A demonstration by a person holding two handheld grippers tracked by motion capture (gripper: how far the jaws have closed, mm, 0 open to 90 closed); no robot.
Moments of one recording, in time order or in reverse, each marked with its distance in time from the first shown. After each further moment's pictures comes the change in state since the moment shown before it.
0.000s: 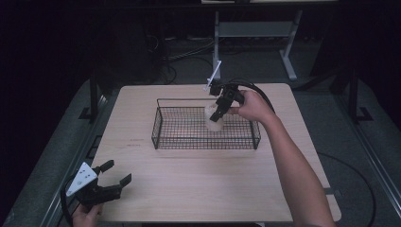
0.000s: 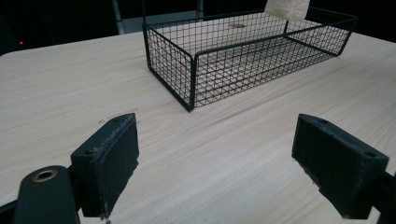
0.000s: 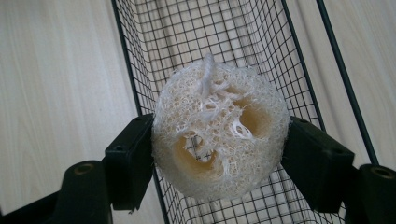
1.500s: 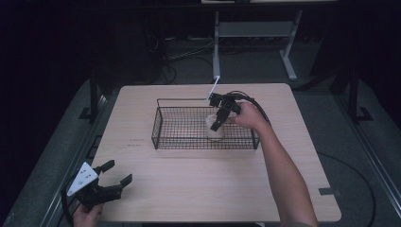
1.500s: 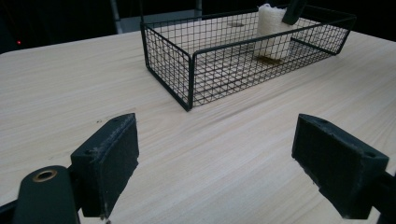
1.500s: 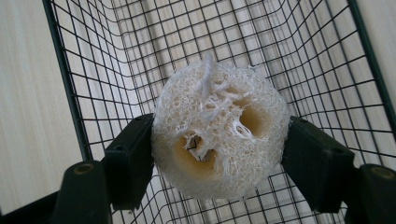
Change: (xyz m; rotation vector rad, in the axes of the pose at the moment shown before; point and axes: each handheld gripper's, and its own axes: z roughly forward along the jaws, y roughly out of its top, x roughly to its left) left arm -0.001 0.000 0.001 0.006 -0.005 0.003; right arm -0.023 -0.020 0.067 0.044 0.067 0.048
